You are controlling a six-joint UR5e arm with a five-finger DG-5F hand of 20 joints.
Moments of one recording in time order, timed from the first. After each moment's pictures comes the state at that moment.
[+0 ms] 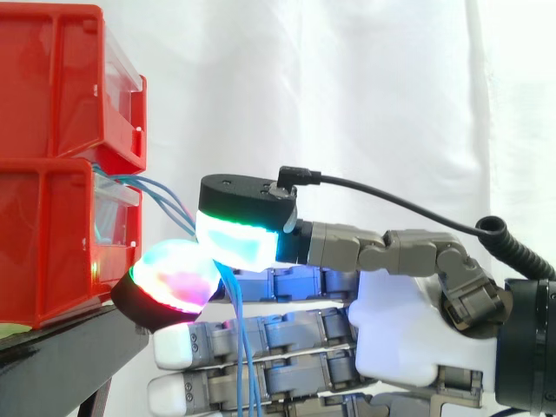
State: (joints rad) arm 0.27 -2.45 -1.12 -2.57 -0.88 0.07
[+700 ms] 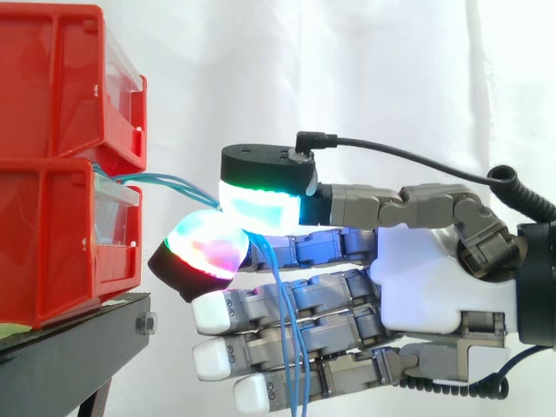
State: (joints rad) arm 0.26 -2.38 -1.12 -2.74 -0.88 0.09
